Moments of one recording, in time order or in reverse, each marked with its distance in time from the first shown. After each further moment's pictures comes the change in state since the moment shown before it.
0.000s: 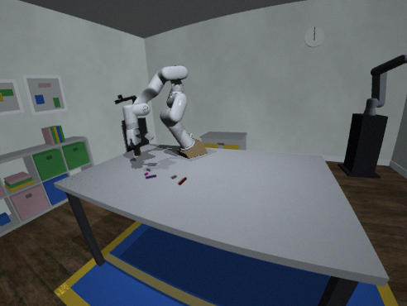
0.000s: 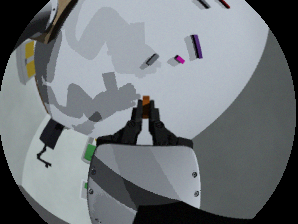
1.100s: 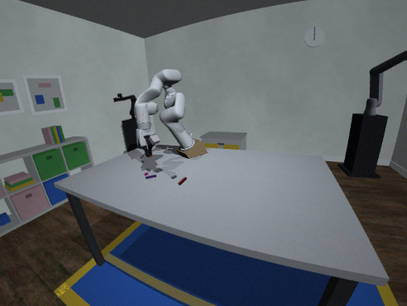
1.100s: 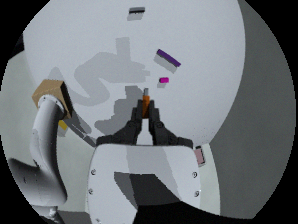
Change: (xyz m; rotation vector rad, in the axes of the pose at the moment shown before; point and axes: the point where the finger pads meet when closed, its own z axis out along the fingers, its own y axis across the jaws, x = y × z) arm 0.088 0.034 0.000 -0.005 -0.003 0.649
